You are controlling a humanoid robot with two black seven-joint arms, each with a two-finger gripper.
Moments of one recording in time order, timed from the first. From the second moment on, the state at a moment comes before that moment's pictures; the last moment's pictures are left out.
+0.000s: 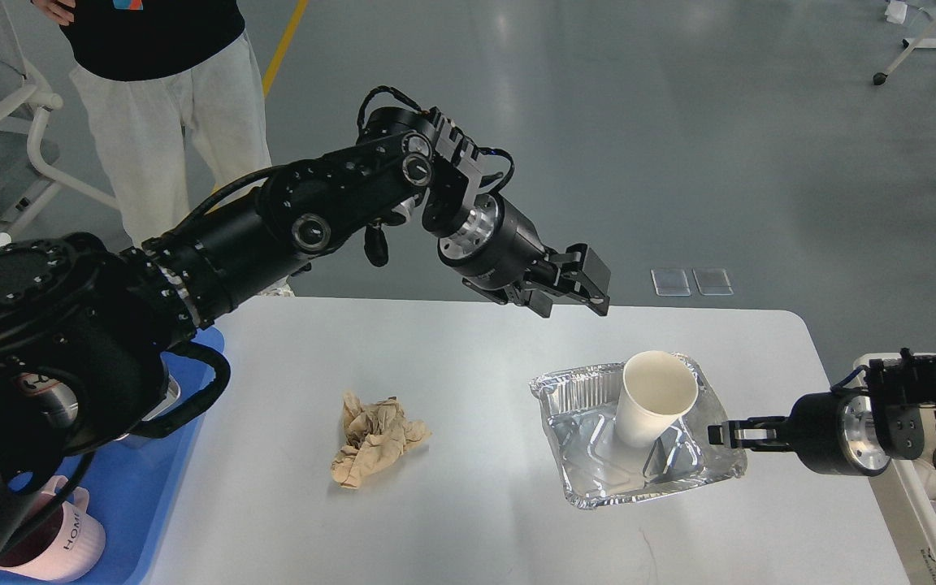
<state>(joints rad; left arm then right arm) -1.41 -0.08 -0.32 -0.64 0.82 -0.96 0.23 1.06 -0.99 -0.22 1.64 -1.03 0.23 0.01</state>
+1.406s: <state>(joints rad) -0.41 0.85 -1.03 -1.34 0.80 -0.40 0.07 1.04 -0.99 -0.22 1.63 -1.03 0.23 0.01</state>
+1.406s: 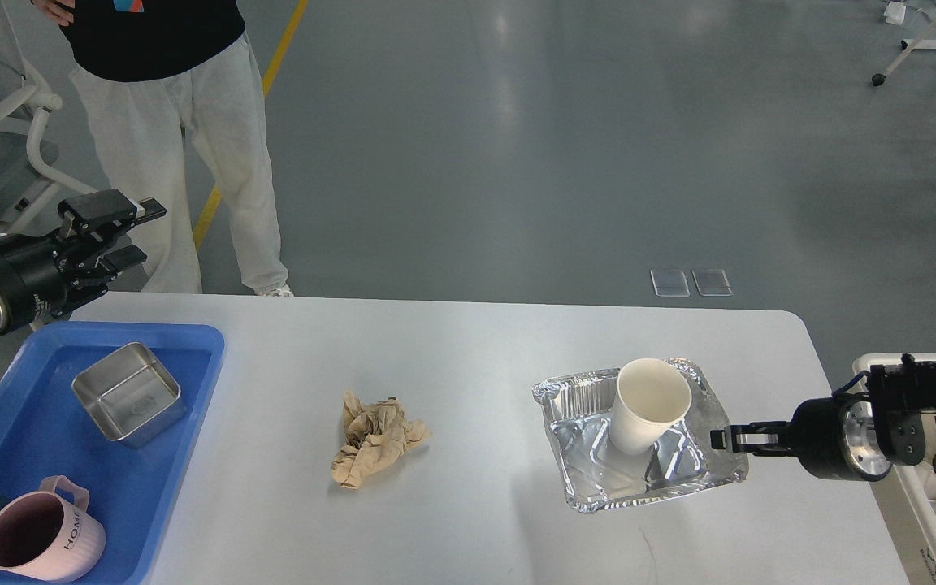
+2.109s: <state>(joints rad) -0.30 1.10 -1.22 -1.40 0.80 -0.92 0.12 1.03 -0.98 -0.22 1.63 -1.03 0.23 0.01</state>
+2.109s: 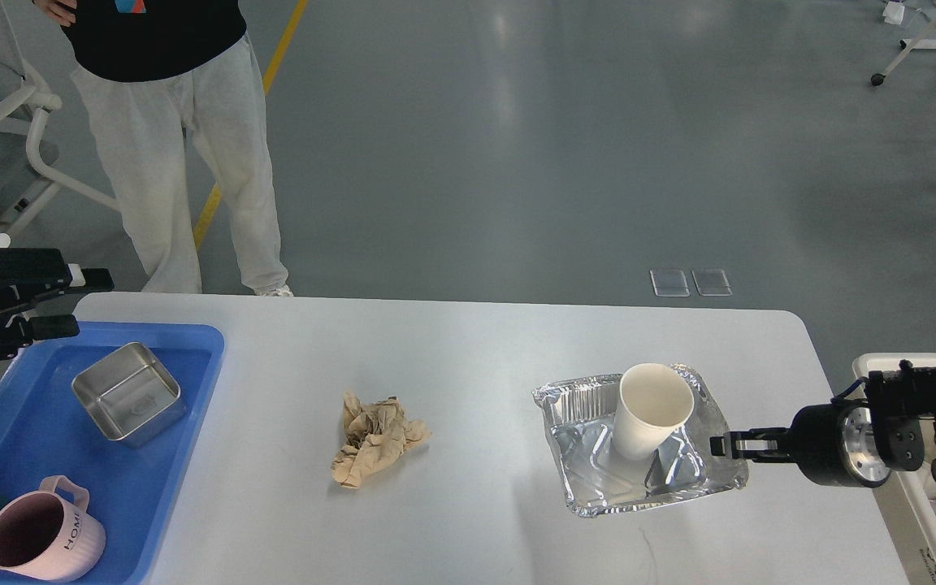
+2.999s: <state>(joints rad) -0.60 0.29 -0.68 -0.96 1.41 -0.63 0.16 1.00 -0.98 -0.22 1.62 -1.03 0.22 0.00</state>
